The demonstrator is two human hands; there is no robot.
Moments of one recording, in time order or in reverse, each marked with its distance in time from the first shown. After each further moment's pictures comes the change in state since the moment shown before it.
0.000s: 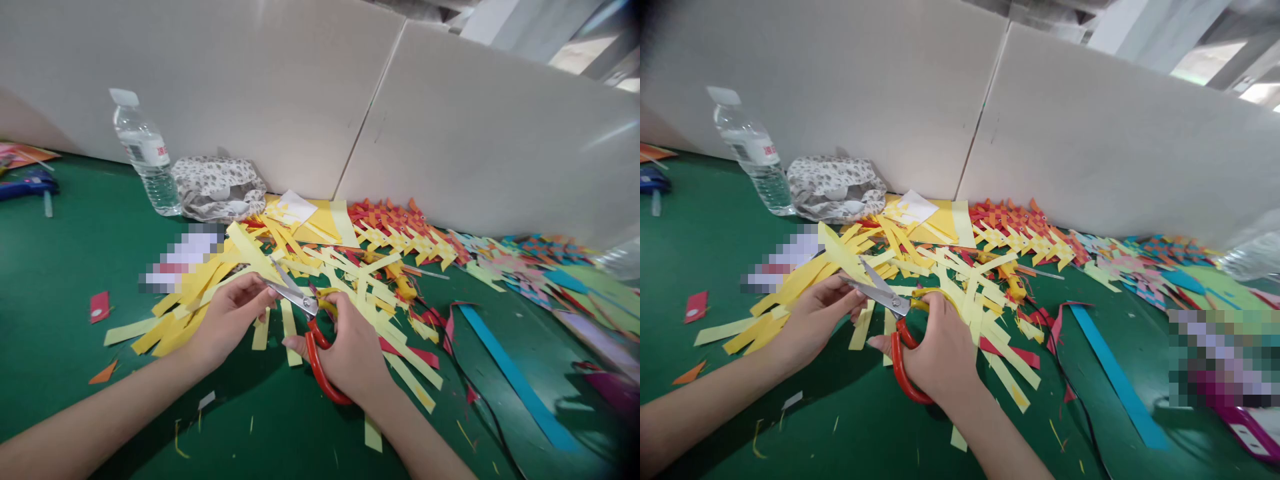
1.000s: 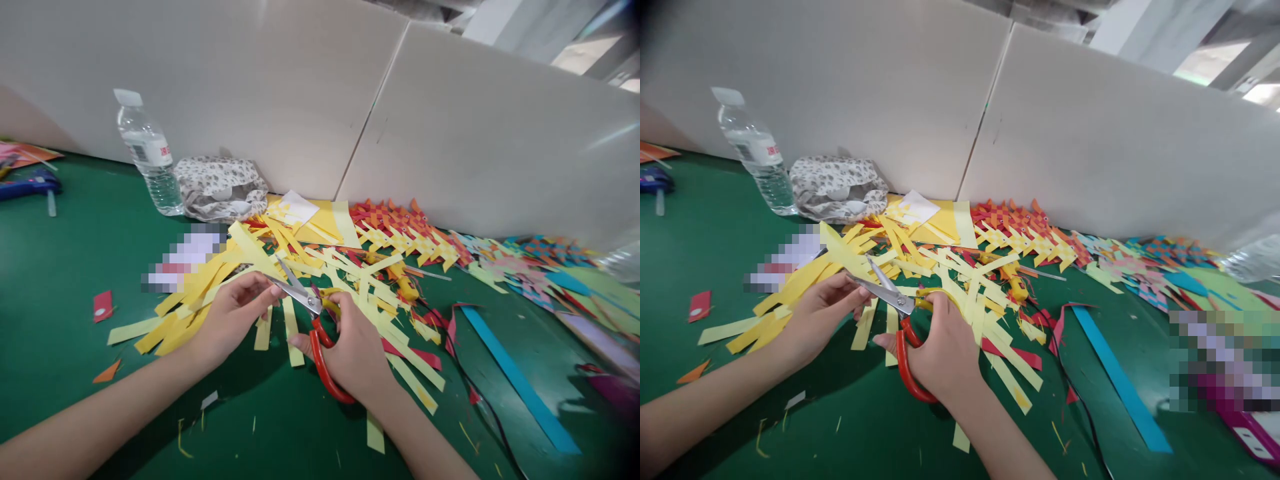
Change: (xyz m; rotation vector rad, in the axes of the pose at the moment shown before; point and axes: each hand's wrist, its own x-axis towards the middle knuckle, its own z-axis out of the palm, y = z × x) left_hand 0.003 0.006 0.002 0.024 -0.007 -0.004; right_hand 0.002 0.004 0.002 0.016 -0.015 0.036
